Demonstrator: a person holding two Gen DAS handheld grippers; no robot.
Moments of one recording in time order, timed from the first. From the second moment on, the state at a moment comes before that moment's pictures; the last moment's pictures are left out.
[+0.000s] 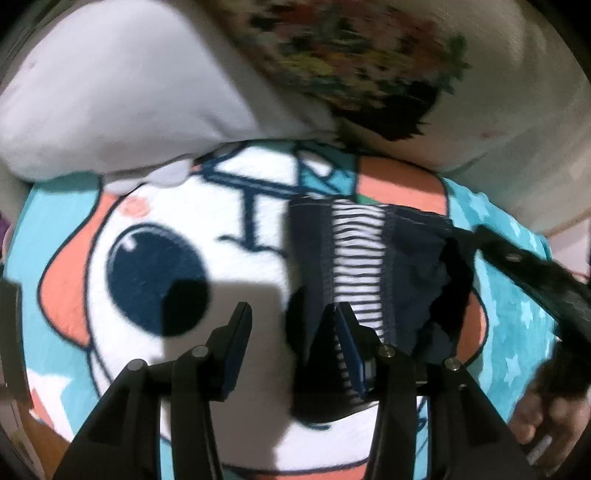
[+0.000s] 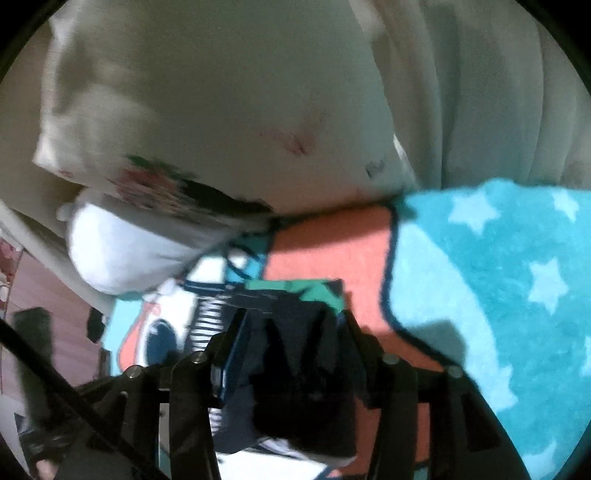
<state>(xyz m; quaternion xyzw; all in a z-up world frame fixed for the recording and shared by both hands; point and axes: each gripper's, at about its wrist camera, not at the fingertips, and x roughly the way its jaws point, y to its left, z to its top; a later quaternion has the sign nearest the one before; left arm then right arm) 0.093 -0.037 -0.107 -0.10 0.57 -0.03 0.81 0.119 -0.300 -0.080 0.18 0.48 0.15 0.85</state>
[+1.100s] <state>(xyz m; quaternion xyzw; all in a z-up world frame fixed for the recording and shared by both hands) 0.025 -0.024 -0.041 0.00 0.48 -0.08 0.87 0.015 -0.278 -0.051 0.16 0.46 0.04 0.88</state>
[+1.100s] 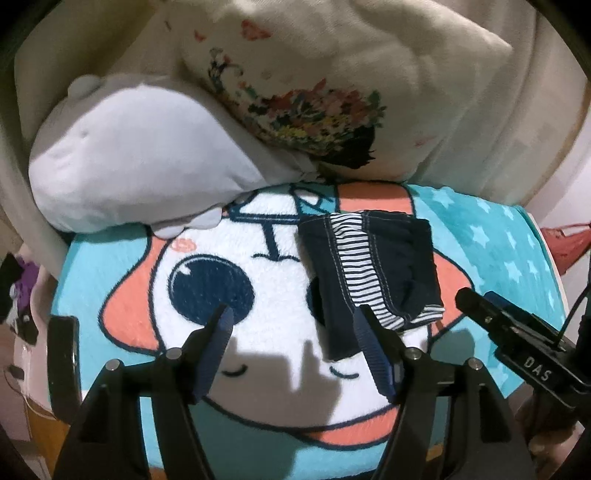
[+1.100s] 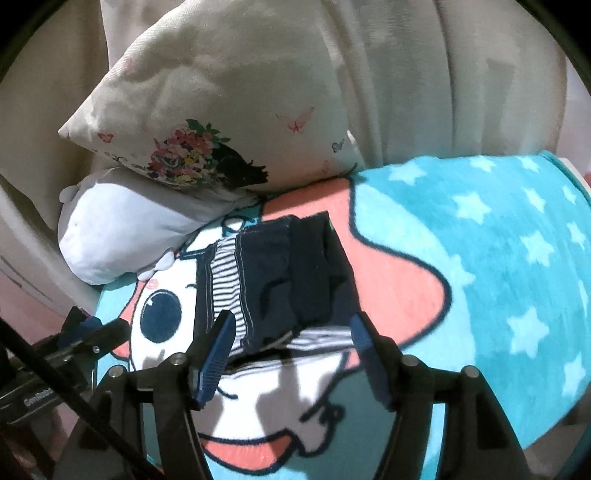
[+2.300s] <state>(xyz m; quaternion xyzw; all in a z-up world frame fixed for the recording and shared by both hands) 0.000 -0.014 -0.017 -0.01 0.43 -0.07 0.90 0.001 -0.245 -0.046 0.12 0.46 0.05 0.88</state>
